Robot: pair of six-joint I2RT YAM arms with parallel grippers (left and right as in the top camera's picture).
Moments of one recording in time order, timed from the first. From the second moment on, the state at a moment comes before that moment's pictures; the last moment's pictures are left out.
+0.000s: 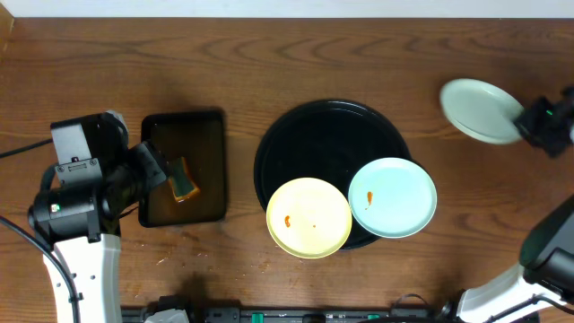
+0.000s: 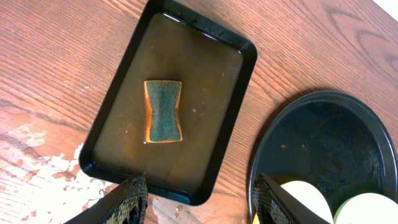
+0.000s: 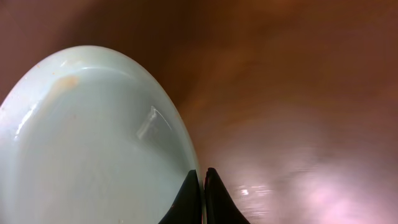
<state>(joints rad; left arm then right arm) 0.21 1.09 1.20 -1.11 0.15 -0.35 -0.50 1.87 1.49 -0.86 -0.12 0.42</state>
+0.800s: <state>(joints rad) 0.21 1.09 1.20 -1.10 0.19 -0.35 -0.82 1.77 1.24 -0.66 -0.40 0.28</state>
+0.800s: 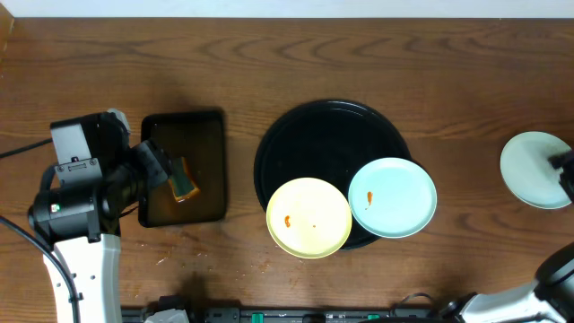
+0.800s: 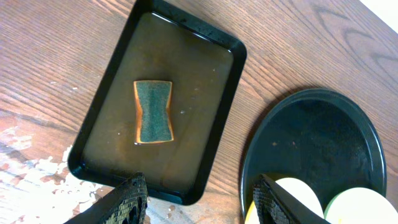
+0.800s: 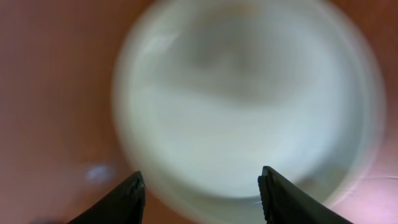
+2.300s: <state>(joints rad) -0.08 1.19 1.20 -1.08 0.17 -0.35 -0.04 1.54 0.88 -0.49 -0.25 0.32</state>
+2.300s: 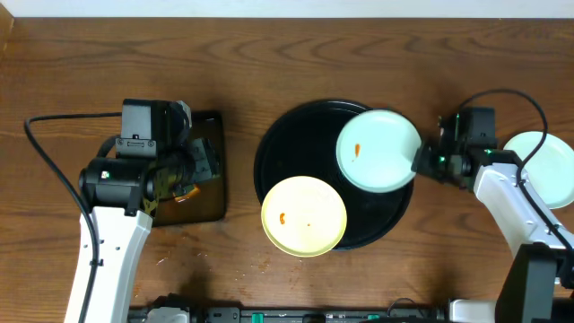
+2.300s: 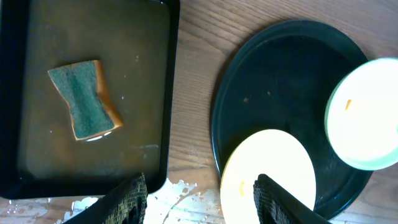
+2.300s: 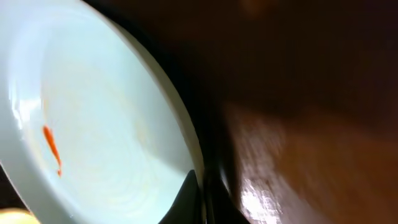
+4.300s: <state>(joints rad) 0.09 1.86 1.20 -0.91 0.01 -0.40 0.15 1.77 0.89 -0.24 -0.18 0.45</state>
